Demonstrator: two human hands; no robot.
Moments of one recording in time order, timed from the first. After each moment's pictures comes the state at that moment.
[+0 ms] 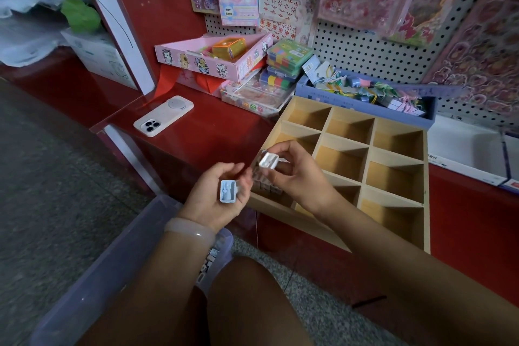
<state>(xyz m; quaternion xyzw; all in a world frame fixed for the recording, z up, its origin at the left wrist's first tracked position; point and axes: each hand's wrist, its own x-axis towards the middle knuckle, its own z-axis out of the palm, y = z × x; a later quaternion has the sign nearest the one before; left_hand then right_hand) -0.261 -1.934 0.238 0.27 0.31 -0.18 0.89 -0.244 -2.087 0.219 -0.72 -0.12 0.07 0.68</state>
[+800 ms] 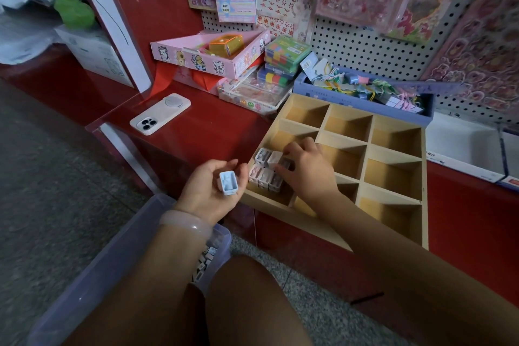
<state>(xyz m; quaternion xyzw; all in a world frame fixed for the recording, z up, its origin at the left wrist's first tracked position) -0.255 -1.935 0.244 0.24 0.35 -0.14 0.90 -0.222 -2.100 0.199 -0.97 -0.07 -0.07 0.20</state>
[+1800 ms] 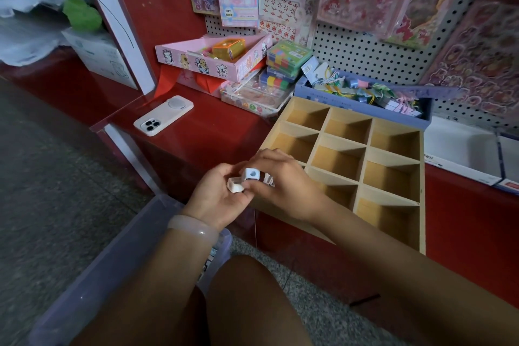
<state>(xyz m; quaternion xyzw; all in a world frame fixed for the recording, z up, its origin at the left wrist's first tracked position) -0.266 -1.945 0.248 0.28 0.25 -0.20 0.90 -0.247 -2.078 0.226 -0.86 -0.34 -0.08 0.37</state>
